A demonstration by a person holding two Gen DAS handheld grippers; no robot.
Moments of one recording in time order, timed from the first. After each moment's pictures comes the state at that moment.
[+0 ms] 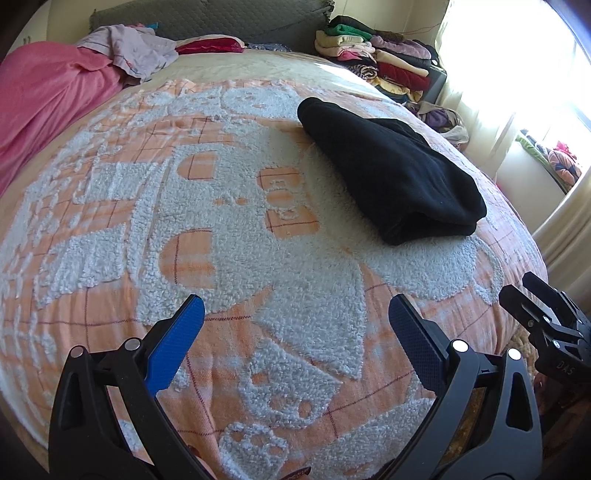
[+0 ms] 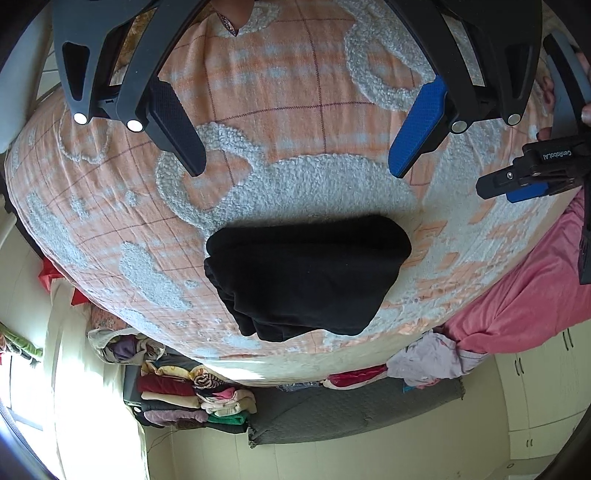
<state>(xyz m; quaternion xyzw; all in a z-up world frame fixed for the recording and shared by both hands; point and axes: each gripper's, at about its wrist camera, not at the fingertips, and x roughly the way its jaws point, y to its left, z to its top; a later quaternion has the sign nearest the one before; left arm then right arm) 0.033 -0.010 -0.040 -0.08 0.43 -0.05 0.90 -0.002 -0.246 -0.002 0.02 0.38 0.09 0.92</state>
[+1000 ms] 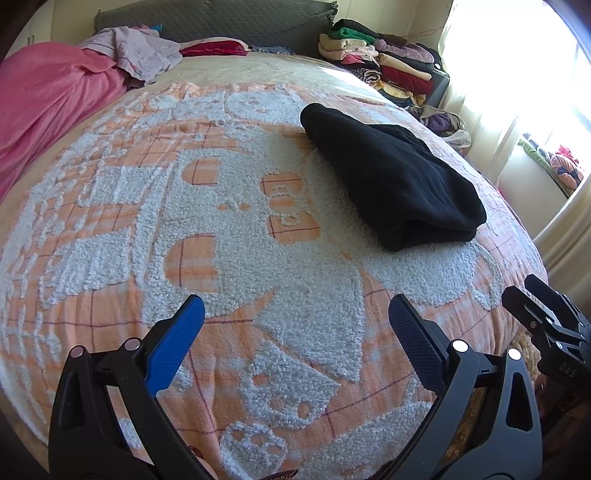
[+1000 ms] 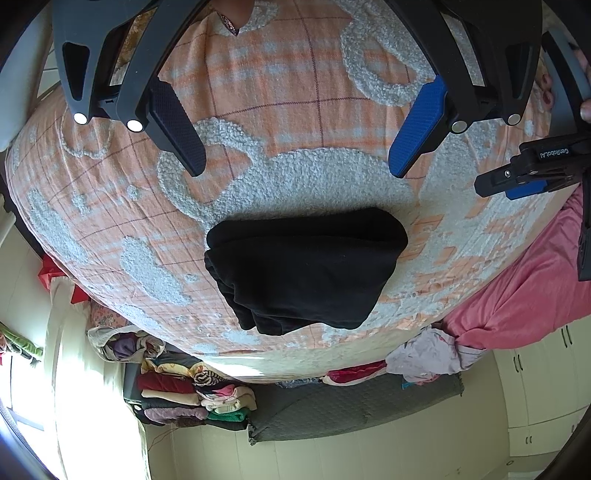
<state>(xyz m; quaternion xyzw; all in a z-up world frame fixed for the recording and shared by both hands) 0.034 -0.008 -0.034 -0.08 0.43 -0.05 0.90 -0.002 -0.249 0.003 0.03 0.37 0.09 0.92</state>
